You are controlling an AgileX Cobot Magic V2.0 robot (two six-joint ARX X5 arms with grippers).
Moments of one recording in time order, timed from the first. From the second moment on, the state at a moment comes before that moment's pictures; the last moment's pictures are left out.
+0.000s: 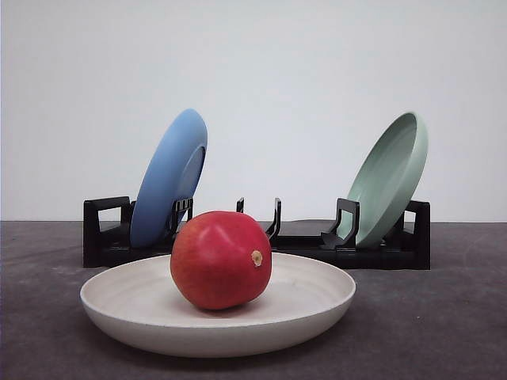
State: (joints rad) left_arx -0.01 0.00 0.02 -0.18 0.11 -0.06; right_arx 0.04 0.00 0.02 -0.17 -0.02 0.01
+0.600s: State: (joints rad) left_arx -0.01 0.00 0.02 -0.18 0.11 -0.06; right_arx 0.04 0.00 0.02 -0.17 -0.02 0.01
